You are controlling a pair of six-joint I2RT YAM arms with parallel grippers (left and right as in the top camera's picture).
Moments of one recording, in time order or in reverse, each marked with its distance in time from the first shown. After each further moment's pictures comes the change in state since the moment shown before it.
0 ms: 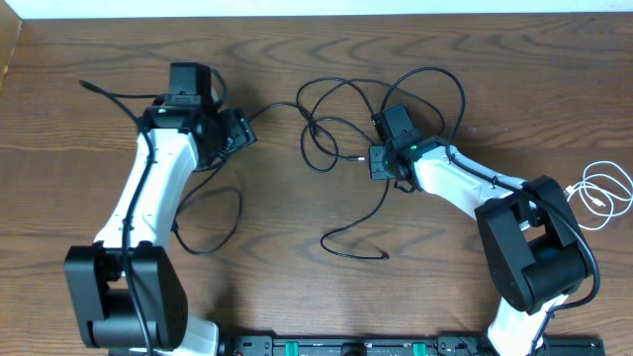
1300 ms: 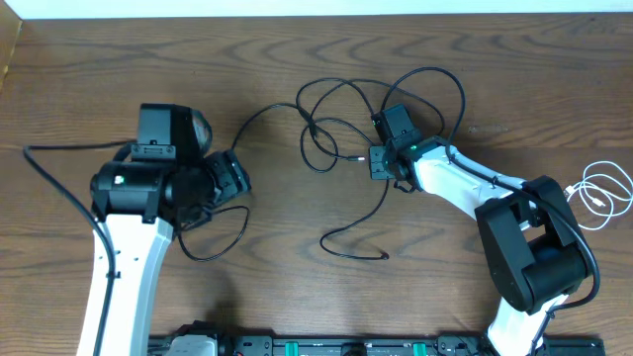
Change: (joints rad) left arm -0.034 -0.434 -0.023 -0.447 0.054 -0.068; right arm 0.000 0.000 -0.001 0.003 0.000 0.000
